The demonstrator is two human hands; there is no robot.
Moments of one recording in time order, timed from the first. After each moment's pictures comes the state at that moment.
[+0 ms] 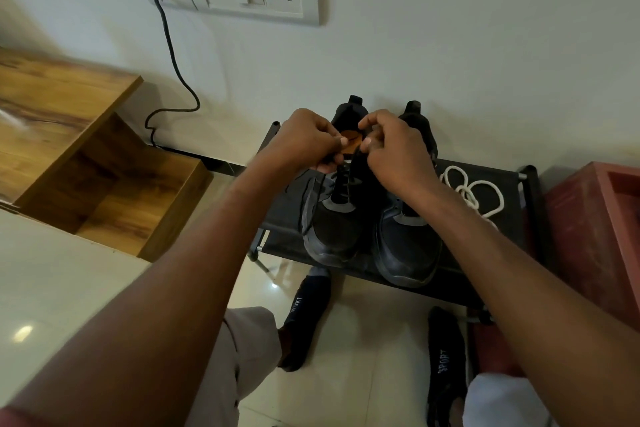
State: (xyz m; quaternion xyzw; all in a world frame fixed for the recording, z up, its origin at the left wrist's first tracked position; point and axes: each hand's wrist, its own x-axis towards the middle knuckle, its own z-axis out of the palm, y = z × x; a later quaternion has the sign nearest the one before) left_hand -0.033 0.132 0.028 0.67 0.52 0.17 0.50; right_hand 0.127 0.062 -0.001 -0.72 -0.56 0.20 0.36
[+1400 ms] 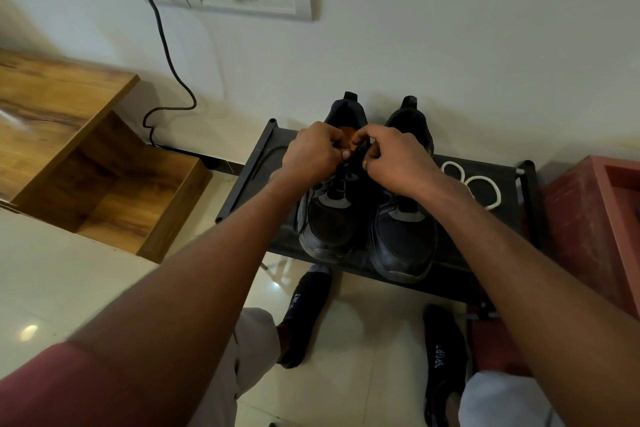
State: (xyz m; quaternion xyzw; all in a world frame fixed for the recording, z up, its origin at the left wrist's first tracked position) left_hand -0.006 0.134 -0.020 0.76 0.55 0.14 0.32; right_hand 0.143 0.054 -0.001 -0.72 -0.61 0.25 0.22
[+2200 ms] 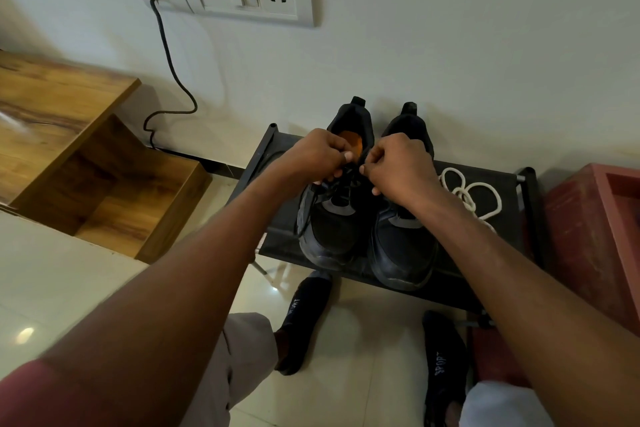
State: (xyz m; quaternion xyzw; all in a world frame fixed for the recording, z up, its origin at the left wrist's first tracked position) left_hand -0.013 0.134 -0.003 0.72 0.49 0.09 0.48; right_hand 0.137 0.051 -0.003 -0.77 -0.54 0.20 0.25
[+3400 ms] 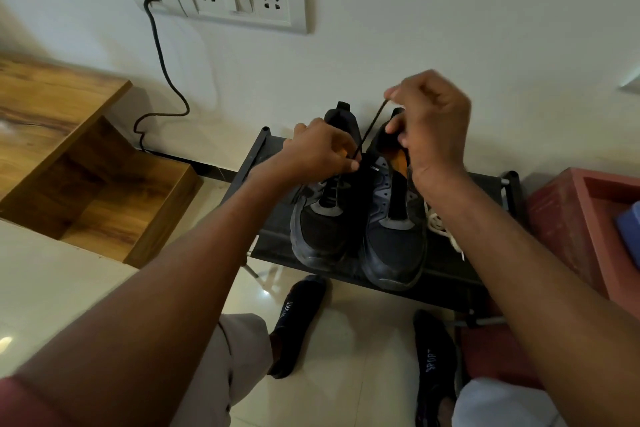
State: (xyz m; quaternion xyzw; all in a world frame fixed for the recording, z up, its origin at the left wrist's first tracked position) left_hand -0.008 0.131 0.018 0.84 0.45 0.05 0.30; right_hand 0.141 0.046 0.056 -0.63 -0.39 0.22 0.64
